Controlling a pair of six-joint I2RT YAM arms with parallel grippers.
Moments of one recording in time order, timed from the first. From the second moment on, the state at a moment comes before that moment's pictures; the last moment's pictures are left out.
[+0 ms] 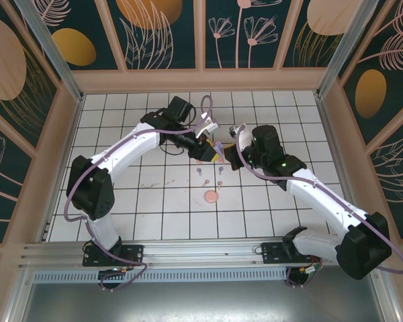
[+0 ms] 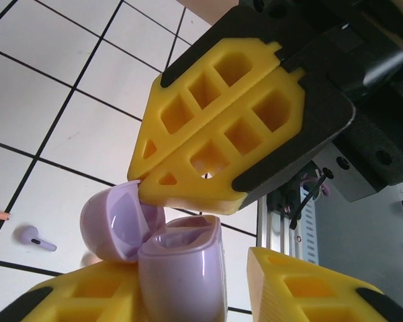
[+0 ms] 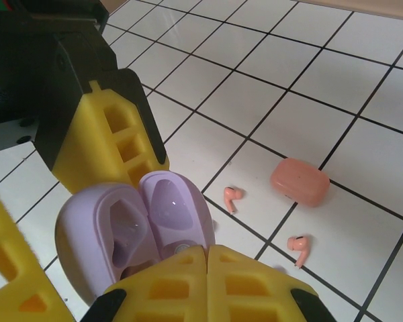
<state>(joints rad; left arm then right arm) -0.60 1.80 1.55 -0.74 0.94 0.20 0.56 1.16 0.86 -0.25 -0.30 0.08</state>
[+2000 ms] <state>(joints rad) -0.53 1.14 0.40 0.86 0.20 -0.15 0.77 1.54 1.08 -0.46 -0.02 0.68</state>
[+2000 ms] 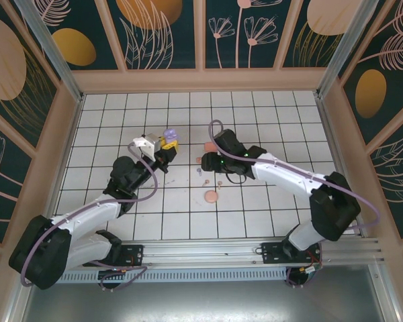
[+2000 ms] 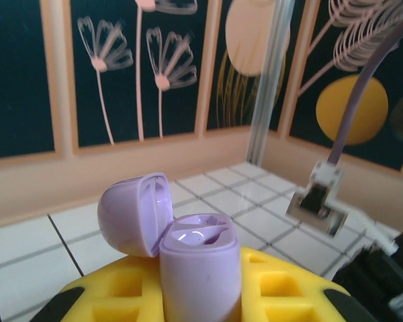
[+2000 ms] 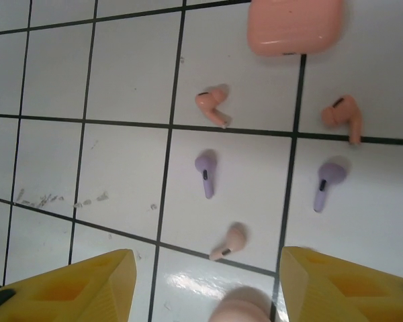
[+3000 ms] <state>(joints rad) -0.53 1.15 0.28 1.34 0.16 -0.21 0.87 2.00 1.47 -0.69 0.11 0.67</state>
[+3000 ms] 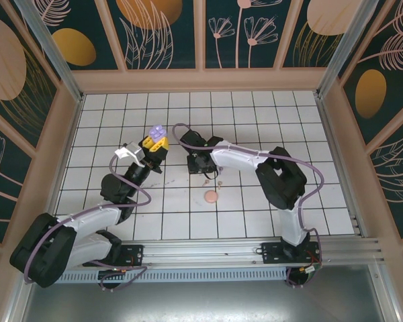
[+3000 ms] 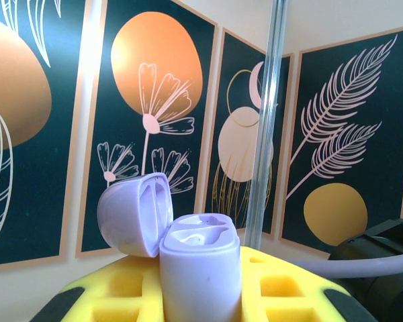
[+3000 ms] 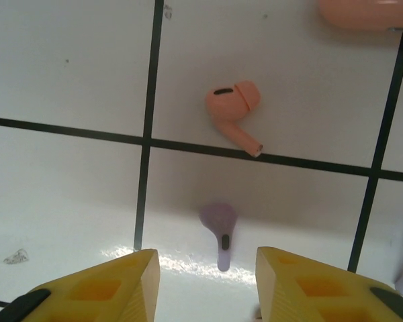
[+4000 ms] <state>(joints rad) -0.53 1.15 0.28 1.34 0.16 -0.22 0.85 2.09 1.50 -0.69 0.13 0.64</state>
